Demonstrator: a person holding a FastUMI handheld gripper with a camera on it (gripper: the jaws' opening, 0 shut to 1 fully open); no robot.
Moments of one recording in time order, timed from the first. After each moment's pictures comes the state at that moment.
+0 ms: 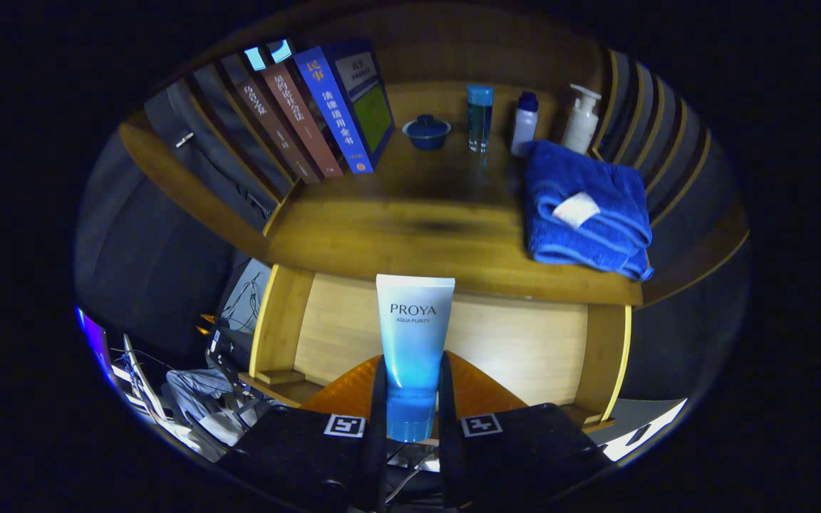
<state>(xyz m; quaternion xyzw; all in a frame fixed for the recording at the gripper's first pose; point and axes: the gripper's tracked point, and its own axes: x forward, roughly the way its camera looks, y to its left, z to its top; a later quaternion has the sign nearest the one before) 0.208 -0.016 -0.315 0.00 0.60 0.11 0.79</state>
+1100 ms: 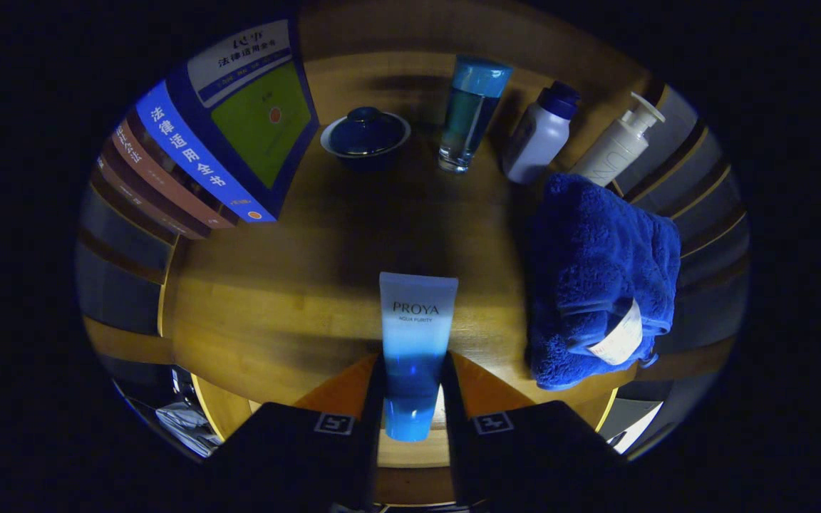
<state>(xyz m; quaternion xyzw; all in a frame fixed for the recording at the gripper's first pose) 0.335 -0.020 -0.425 -0.06 0.65 0.00 0.76</state>
